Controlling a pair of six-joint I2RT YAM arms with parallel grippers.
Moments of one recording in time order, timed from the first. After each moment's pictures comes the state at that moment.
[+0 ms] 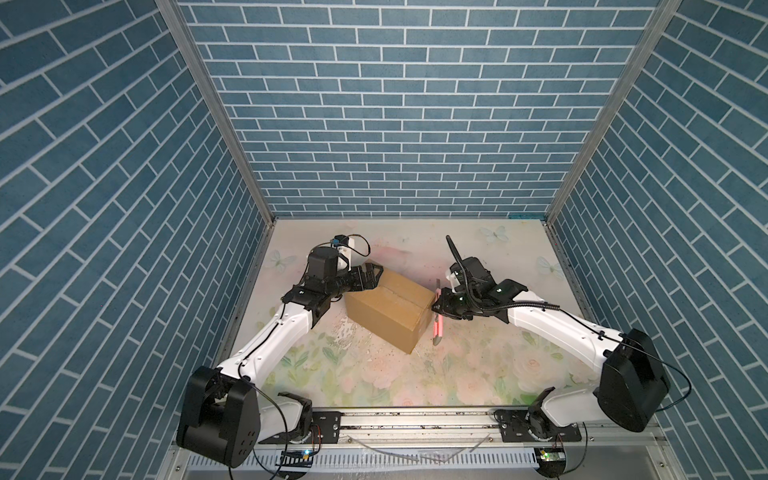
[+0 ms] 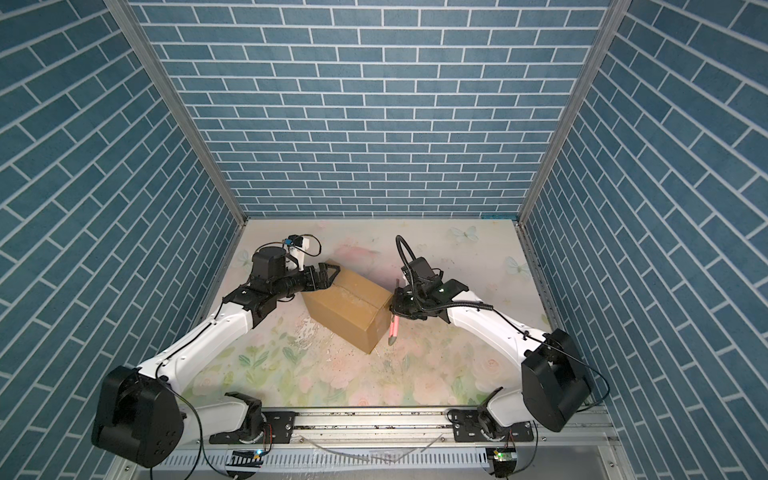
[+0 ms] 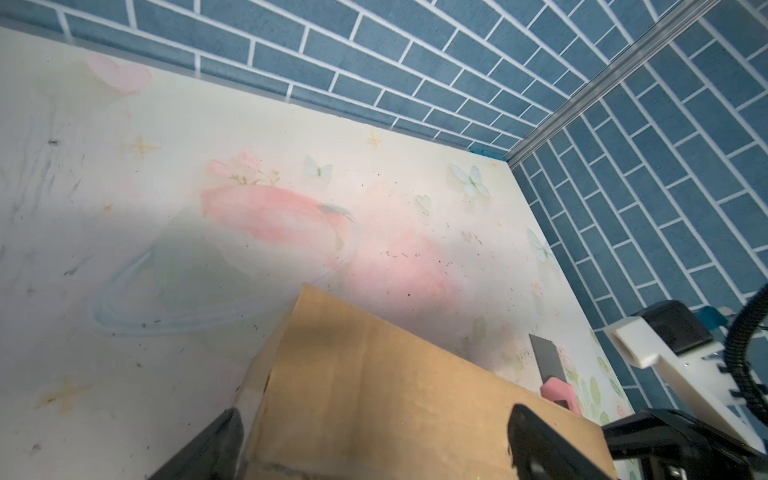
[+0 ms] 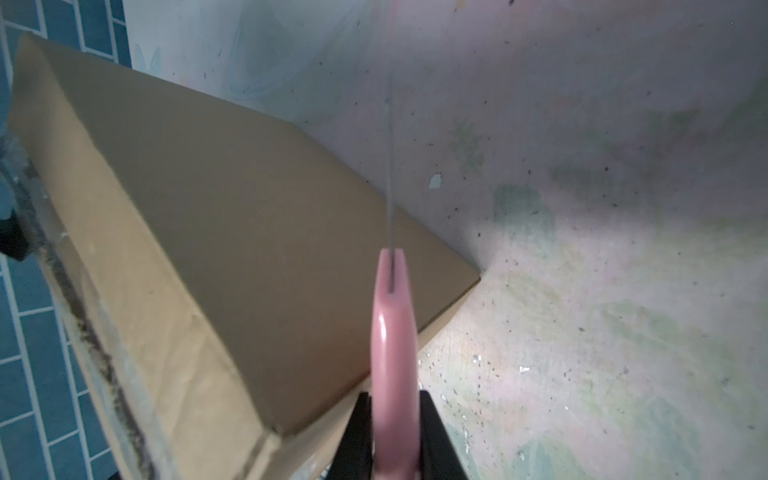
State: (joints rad) left arm -0.31 1.25 0.84 -0.13 0.34 -0.43; right arm 0.73 1.38 1.00 -0.54 -0.27 0.79
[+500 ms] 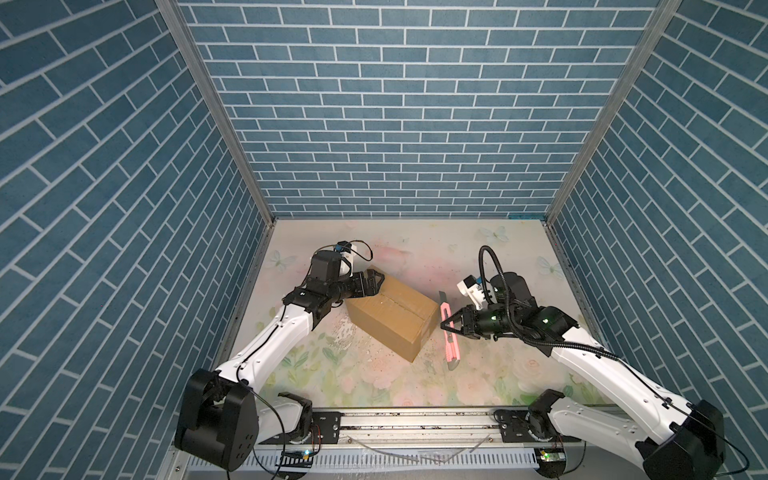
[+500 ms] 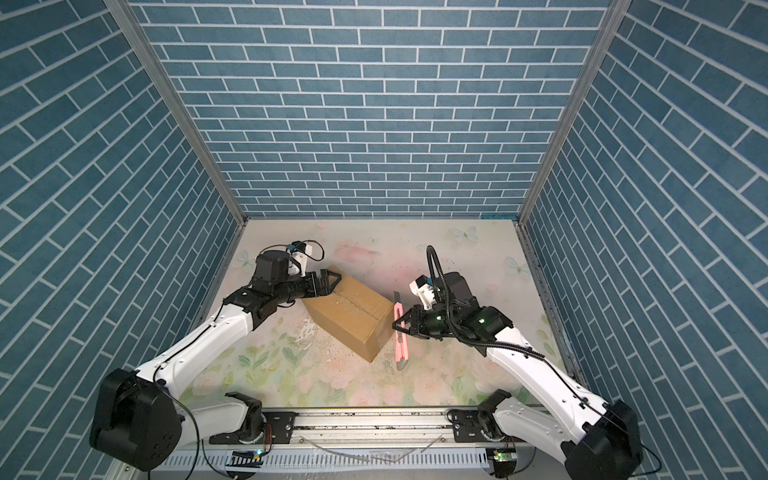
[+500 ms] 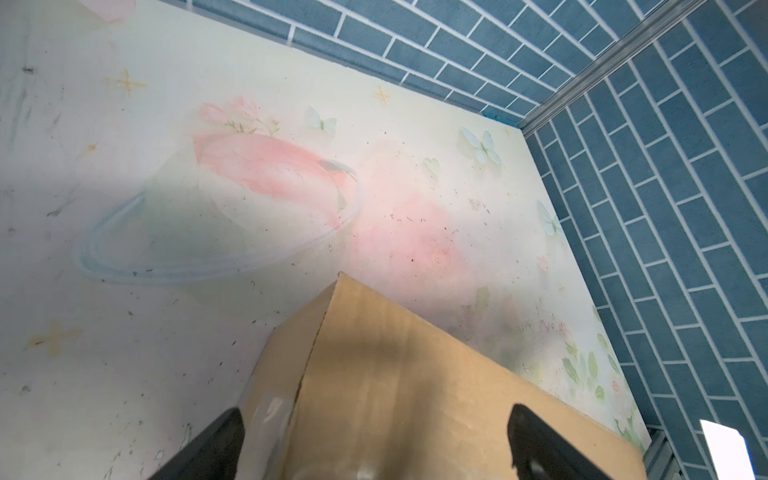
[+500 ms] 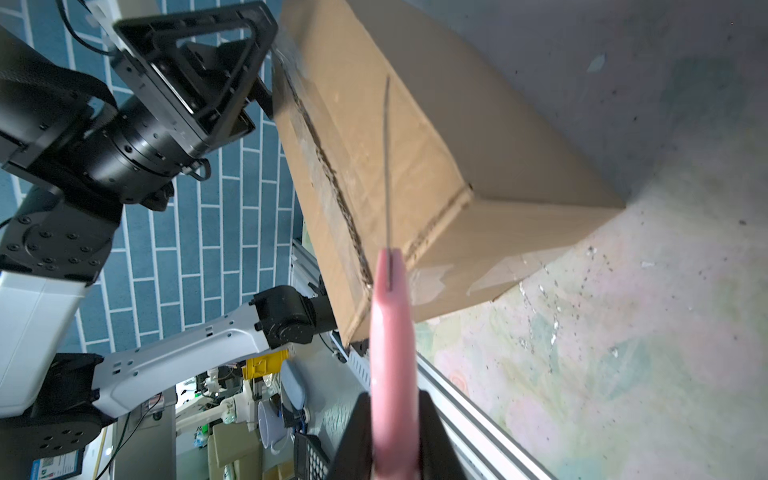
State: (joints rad) left arm -0.33 1.23 0.84 -0.24 0.33 -0.44; right arm 0.65 1.00 0.80 -0.55 -0.66 0.76
